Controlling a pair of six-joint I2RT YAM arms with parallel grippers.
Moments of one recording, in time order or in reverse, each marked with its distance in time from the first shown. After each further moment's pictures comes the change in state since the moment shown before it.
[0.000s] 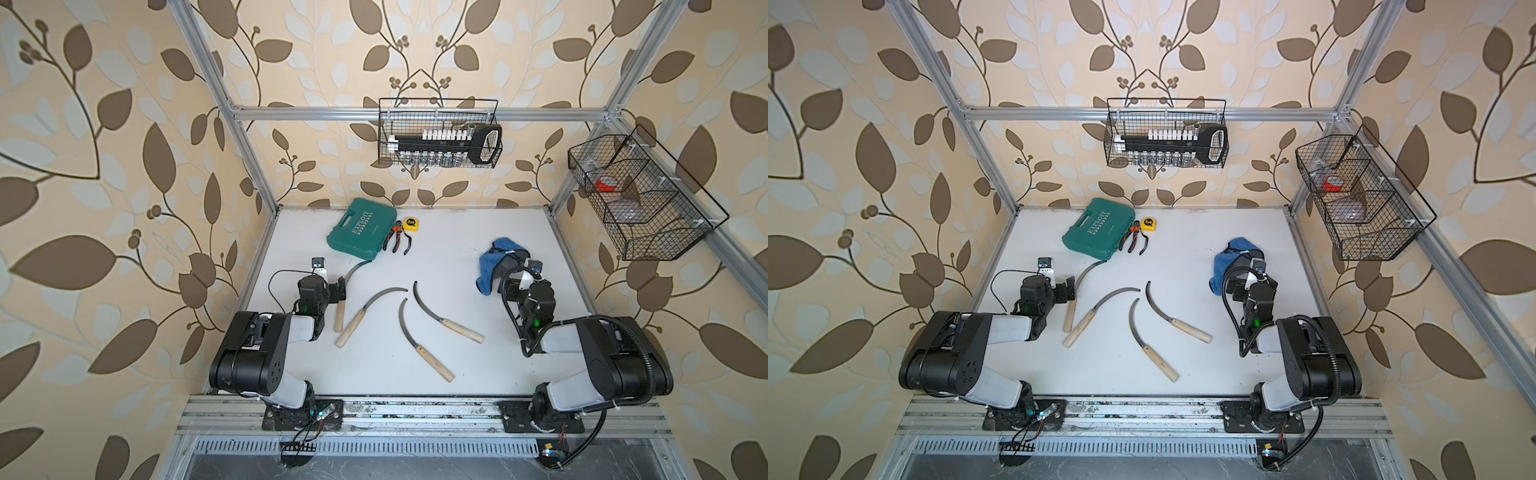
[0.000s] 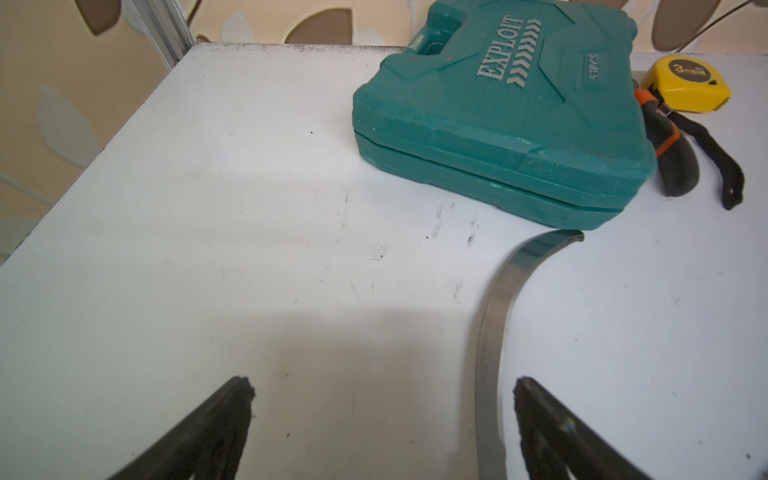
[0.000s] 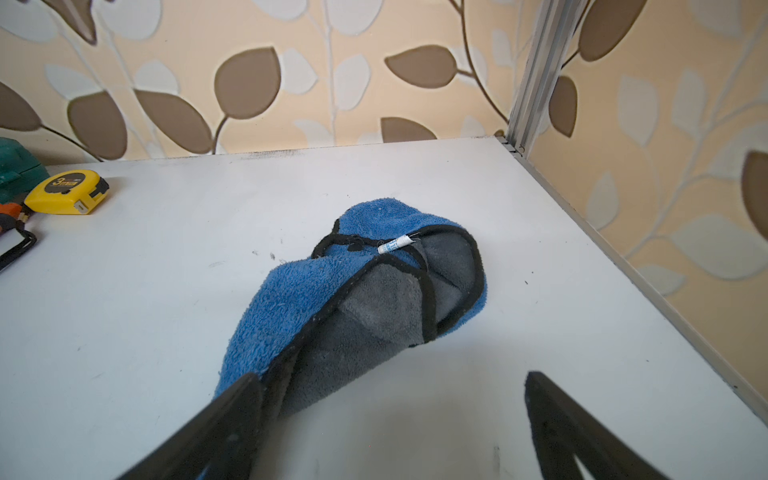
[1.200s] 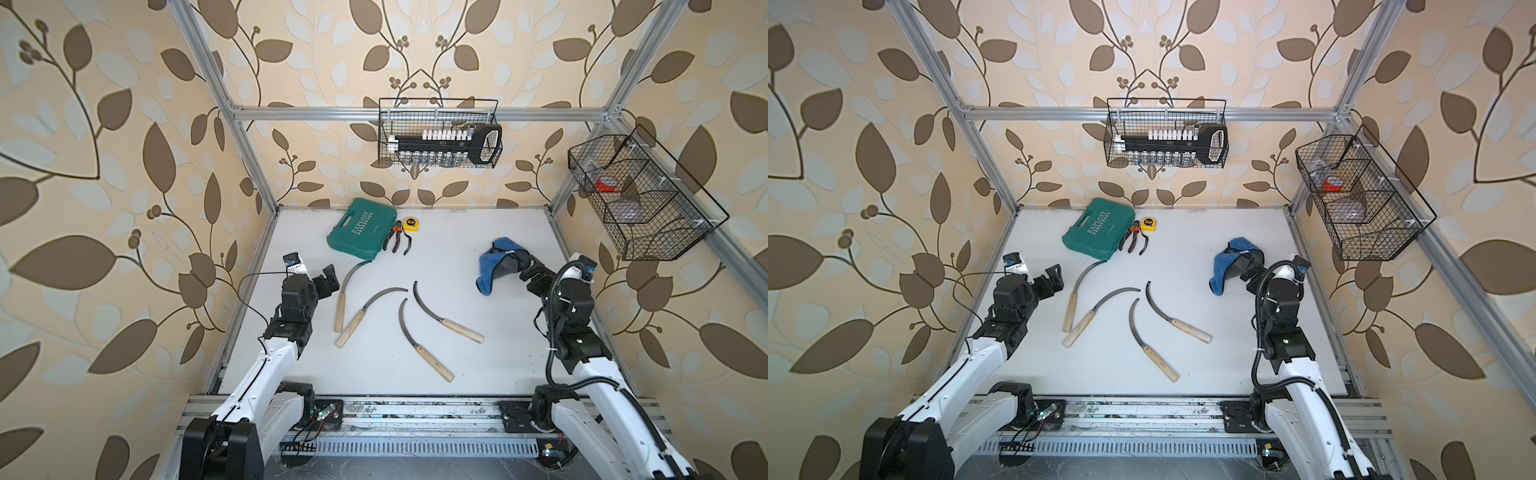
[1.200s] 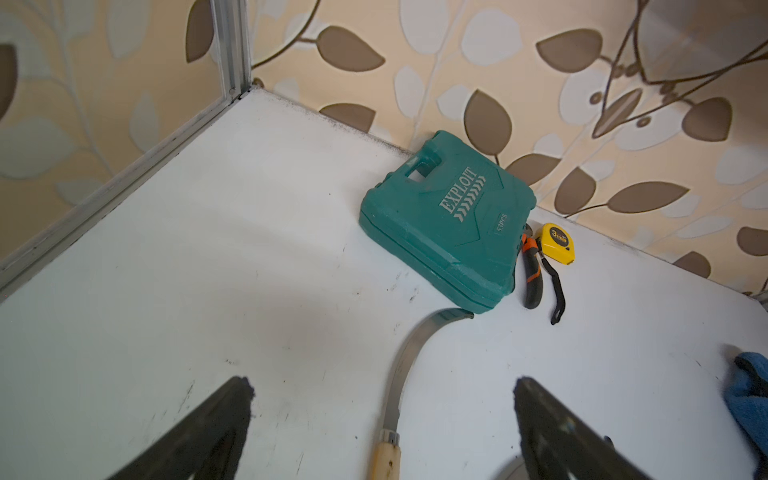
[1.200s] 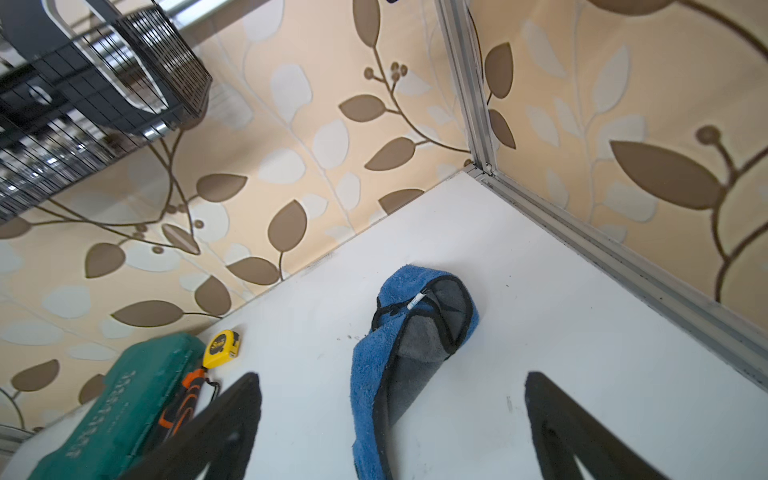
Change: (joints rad) left arm 0.000 -0.601 0.042 -0.553 -0.023 -0.353; right arm 0.029 -0.815 0.213 -1.003 0.104 0.497
